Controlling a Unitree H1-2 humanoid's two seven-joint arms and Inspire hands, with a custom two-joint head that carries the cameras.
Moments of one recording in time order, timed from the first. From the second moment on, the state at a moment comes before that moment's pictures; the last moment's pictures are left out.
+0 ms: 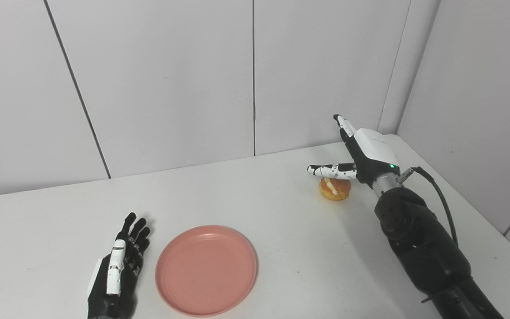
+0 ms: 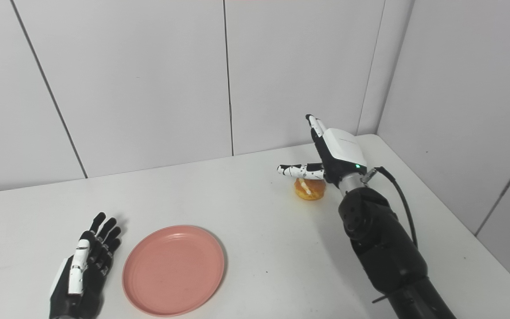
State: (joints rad) left arm -0.24 0.03 0.04 0.22 -0.26 -0.05 -0.20; right arm -0.56 -0.48 0.09 0.15 -0.70 0.30 0.09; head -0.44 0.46
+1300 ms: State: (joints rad) left arm -0.23 0.03 0.04 0.19 -0.26 -0.02 -0.20; right arm -0.59 -0.48 0.13 0.40 -0.60 0.32 0.10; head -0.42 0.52
